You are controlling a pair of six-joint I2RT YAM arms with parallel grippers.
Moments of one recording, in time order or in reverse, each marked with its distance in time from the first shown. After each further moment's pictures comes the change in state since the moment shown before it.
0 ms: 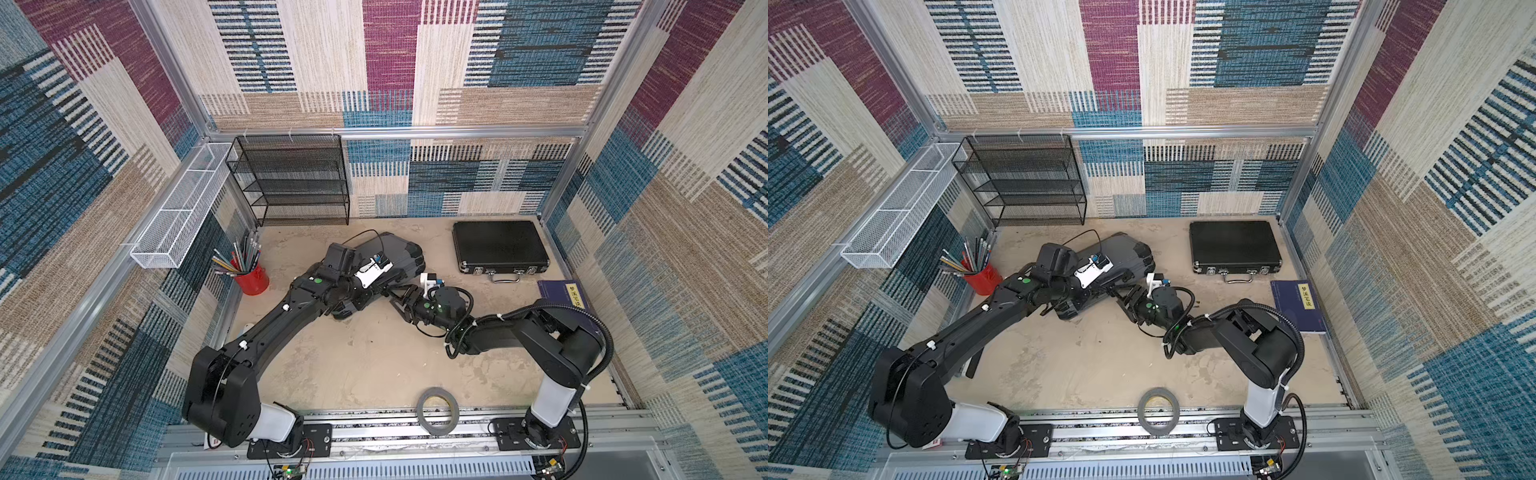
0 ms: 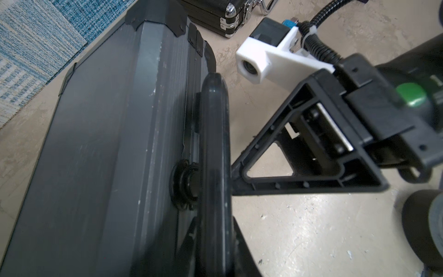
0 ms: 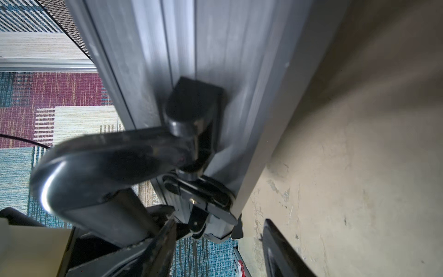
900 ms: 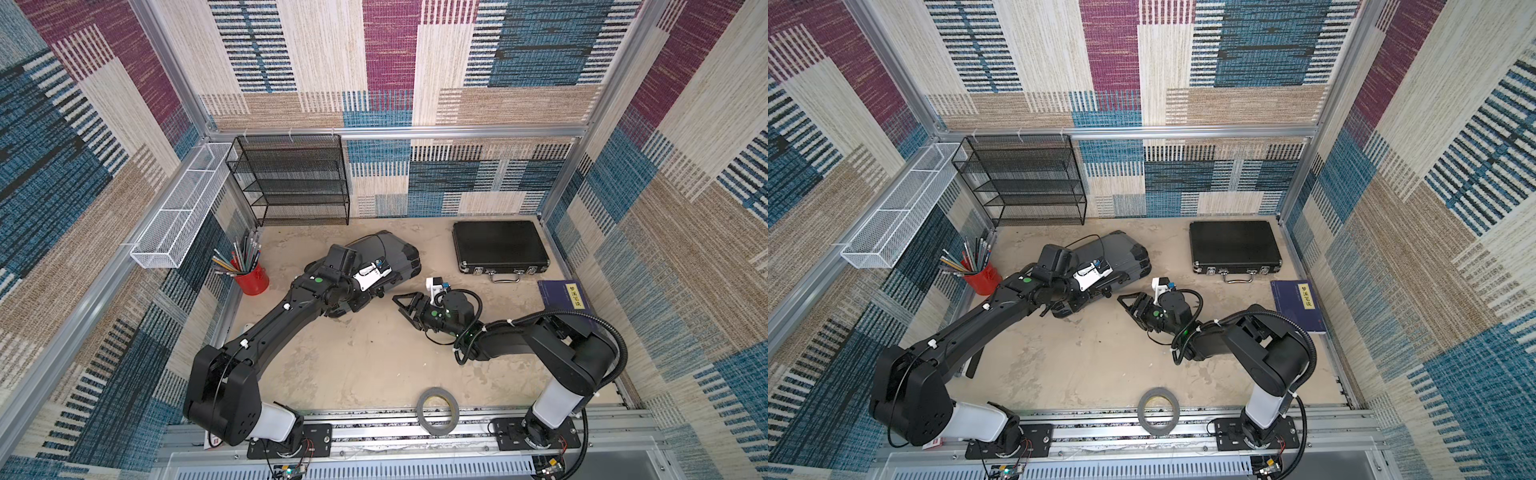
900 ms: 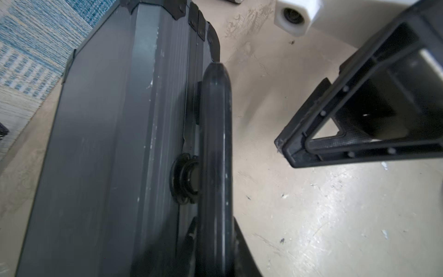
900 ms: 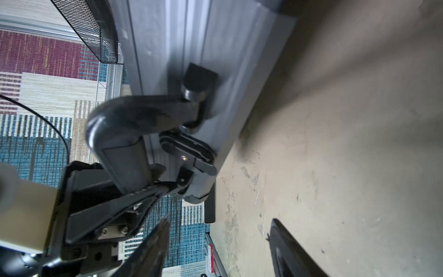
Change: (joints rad) left arm -0.001 0.007 0.000 -0.053 -0.100 0.104; right arm -0.026 -0.077 -0.107 -0.036 -0.045 -0.136
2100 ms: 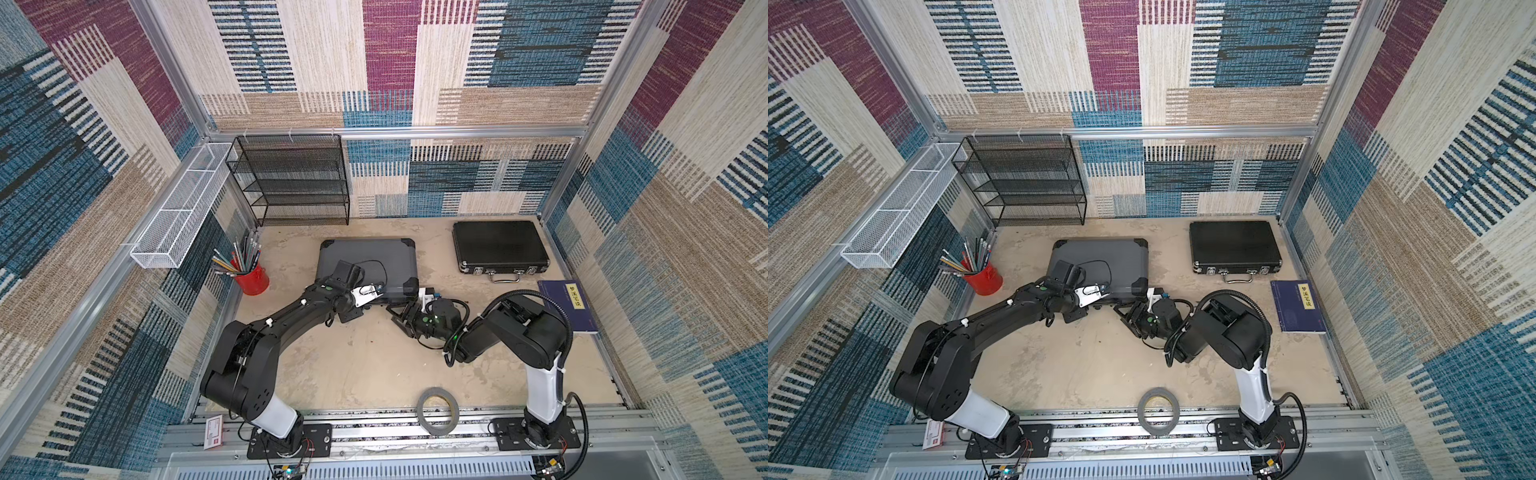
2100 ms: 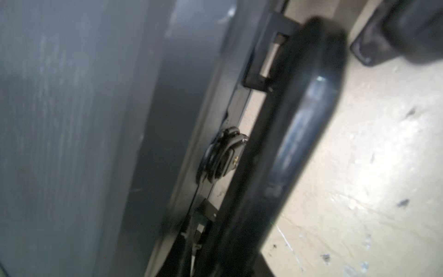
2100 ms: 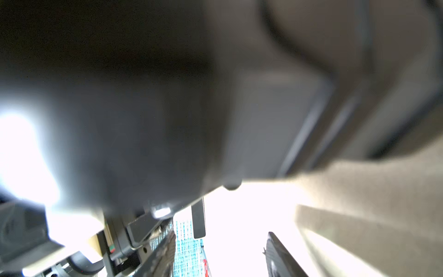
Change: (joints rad) left arm 0.019 0.130 -0.139 0.116 -0.312 0.344; right arm 0.020 0.267 0.038 0.172 -0.039 0.051
